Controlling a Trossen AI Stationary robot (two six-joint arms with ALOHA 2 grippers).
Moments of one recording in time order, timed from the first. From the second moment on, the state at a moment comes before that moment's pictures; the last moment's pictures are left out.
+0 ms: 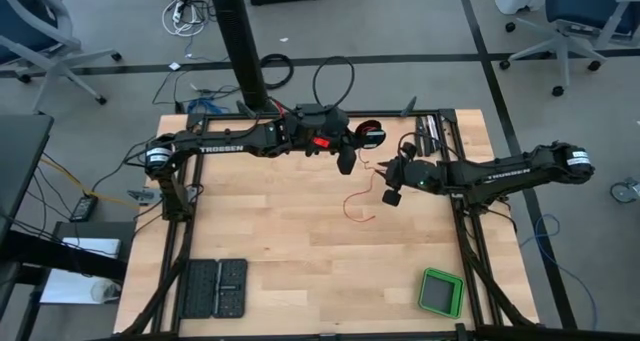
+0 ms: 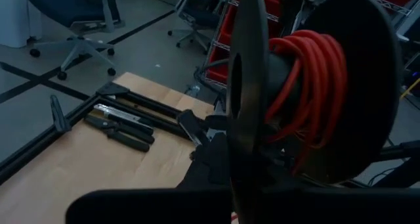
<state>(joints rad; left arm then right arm) 0.19 1.78 1.57 0.01 0.06 -0.32 -0.02 0.98 0.44 -0.05 0.51 -0.06</state>
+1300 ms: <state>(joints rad) 0.19 1.78 1.57 -0.63 -0.22 0.10 -0.21 0.61 0.44 0.12 0.66 -0.14</state>
